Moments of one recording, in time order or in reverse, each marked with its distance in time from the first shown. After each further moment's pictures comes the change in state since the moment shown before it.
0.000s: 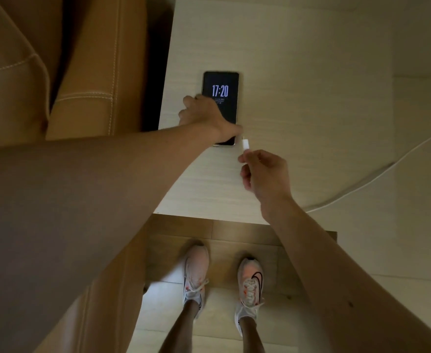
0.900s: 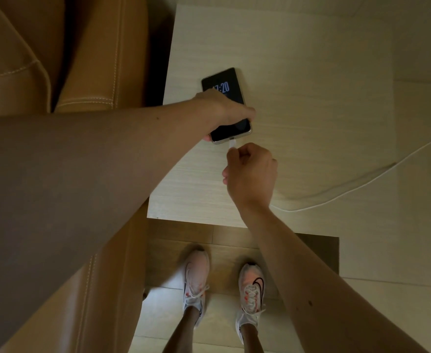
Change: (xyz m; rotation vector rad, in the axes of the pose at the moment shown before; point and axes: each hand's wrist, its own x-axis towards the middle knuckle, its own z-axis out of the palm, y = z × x) left_hand -0.004 0.022 -0.029 -0.394 -0.258 -0.061; right_hand -0.008 -0.008 0.035 -0.332 0.190 -0.342
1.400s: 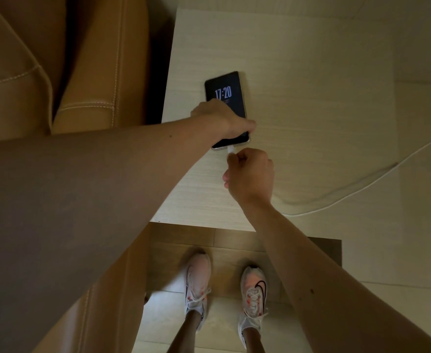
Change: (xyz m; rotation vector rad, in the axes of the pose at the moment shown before) left_hand 0.010 -0.010 0.012 0.222 0.112 0.077; right_hand 0.012 0.005 0.004 -0.103 -0.114 0.066
